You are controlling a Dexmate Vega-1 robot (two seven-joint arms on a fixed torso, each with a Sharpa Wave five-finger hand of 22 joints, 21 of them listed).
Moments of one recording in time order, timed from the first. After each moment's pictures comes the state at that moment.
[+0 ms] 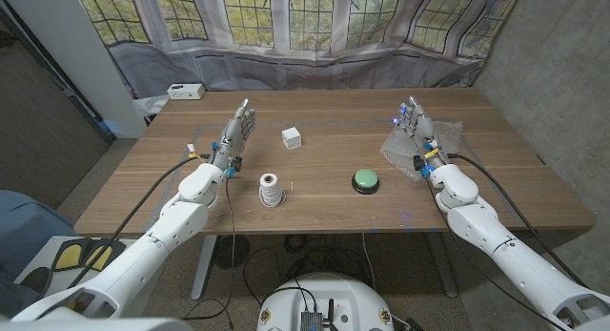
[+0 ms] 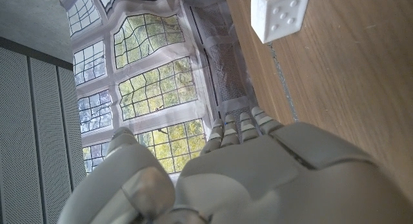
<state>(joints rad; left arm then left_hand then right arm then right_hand) 0.92 0.56 0.35 -1.43 -0.63 -0.30 0.01 0.22 0.06 0.08 -0.06 0.21 0.04 0.12 0.21 0.17 0.03 0.11 0.25 0.19 -0.01 0.12 0.21 0.18 -0.03 0.09 0.21 0.17 -0.96 -0.54 -0.33 -1.44 0.59 0.40 -0.06 0.17 0.01 0.21 -0.12 0.19 0.12 0.08 0.21 0.18 0.08 0.13 0.24 0.18 0.00 0.10 0.23 0.21 0.23 0.01 0.22 0.17</state>
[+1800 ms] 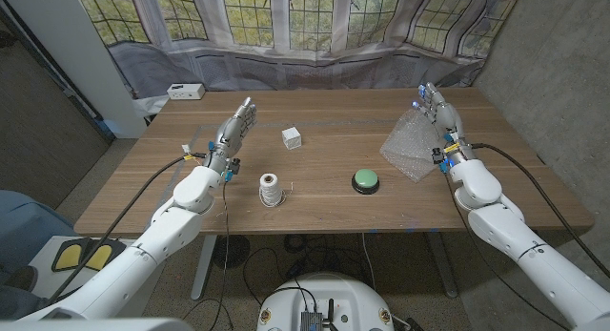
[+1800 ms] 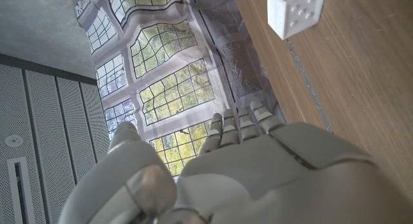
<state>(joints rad) 1.03 0.63 0.32 -1.61 -0.53 -0.33 0.11 0.25 0.07 0.09 -0.08 0.21 0.12 0.12 0.21 0.17 0.10 0.11 0.25 0.19 0.05 0.10 0.20 0.18 0.04 0.07 0.22 0.17 -1.04 -0.63 -0.24 -1.56 0.44 0.47 -0.16 0.20 0.03 0.21 -0.13 0.19 0.17 0.08 0.21 0.18 0.11 0.13 0.22 0.19 0.02 0.09 0.23 0.21 0.26 0.02 0.21 0.17</state>
